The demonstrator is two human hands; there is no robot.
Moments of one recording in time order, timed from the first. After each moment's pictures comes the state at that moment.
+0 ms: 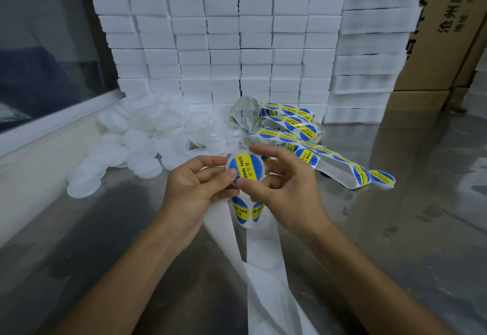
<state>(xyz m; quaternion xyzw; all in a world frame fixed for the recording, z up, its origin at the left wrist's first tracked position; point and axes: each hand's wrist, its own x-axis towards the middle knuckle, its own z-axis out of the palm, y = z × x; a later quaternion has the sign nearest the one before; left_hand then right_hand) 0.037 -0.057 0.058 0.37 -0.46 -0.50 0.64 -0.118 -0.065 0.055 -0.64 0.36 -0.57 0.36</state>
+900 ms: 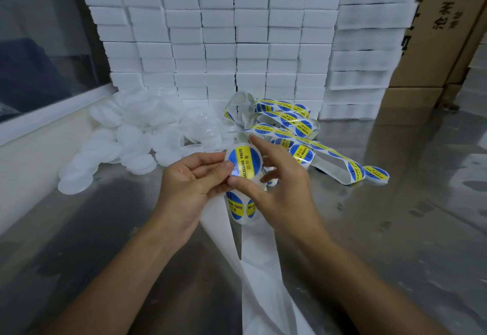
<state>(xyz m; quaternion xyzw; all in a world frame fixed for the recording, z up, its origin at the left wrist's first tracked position) 0.032 -0.057 0.057 0.36 -0.44 -0.50 0.65 -0.121 -0.072 0.040 -0.71 0.38 -0.57 0.15</state>
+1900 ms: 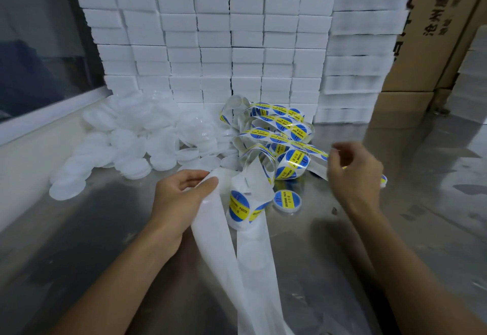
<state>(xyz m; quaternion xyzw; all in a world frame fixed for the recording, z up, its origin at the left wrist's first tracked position) 0.048 -0.077 0.029 0.55 -0.42 -0.40 0.60 -0.226 -0.121 0.039 -0.53 0.63 -0.57 -0.03</state>
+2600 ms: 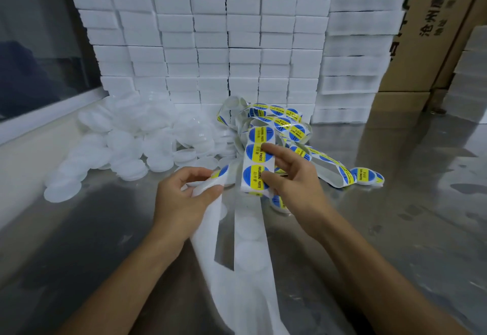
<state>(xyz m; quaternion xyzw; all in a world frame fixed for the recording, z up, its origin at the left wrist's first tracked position) 0.038 -0.073 0.027 0.52 -0.51 -0.30 0.61 -0.148 -0.091 0.048 -0.56 0.43 -0.56 0.43</state>
